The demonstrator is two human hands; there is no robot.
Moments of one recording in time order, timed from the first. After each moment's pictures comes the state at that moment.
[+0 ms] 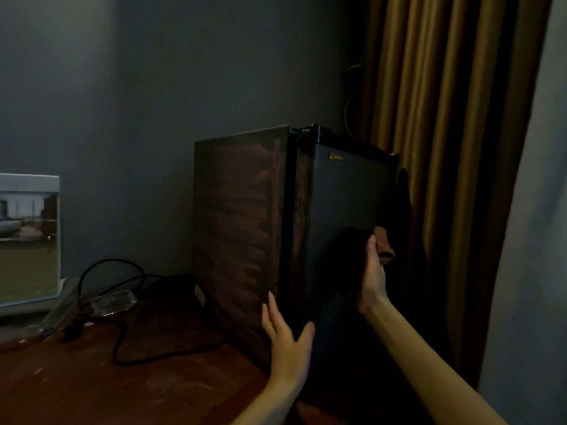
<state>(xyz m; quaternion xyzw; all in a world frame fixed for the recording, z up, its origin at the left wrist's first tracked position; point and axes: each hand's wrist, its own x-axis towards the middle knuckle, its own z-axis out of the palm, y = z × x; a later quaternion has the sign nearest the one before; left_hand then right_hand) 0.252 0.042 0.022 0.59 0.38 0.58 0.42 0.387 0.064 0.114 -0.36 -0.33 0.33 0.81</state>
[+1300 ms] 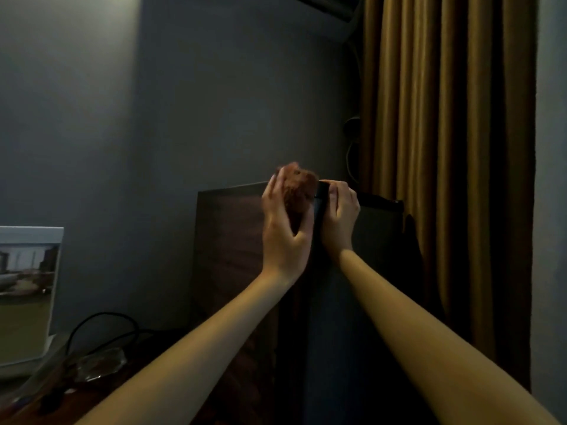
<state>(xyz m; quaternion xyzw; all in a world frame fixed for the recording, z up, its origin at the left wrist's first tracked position) 0.246 0.089 0.249 0.66 0.11 0.74 0.09 0.352 0.129 0.279 -0.35 -0.54 -0.18 0.74</state>
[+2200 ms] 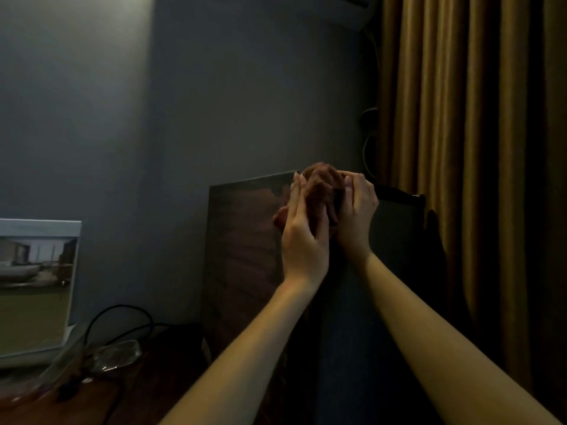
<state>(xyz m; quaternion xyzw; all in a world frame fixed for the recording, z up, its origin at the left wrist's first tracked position) 0.270 0.118 0.232 0.65 0.15 0.74 0.08 0.358 0.136 0.276 -0.32 -0.57 -0.18 0.74</state>
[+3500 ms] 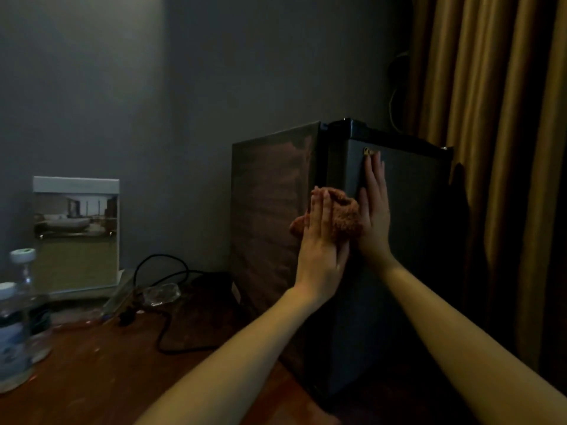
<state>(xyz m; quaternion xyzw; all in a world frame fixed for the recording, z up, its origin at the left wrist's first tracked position) 0.258 0.126 0.133 0.75 0.24 0.61 -0.07 0.369 0.131 0.188 -0.30 -0.65 -0.14 0.68</state>
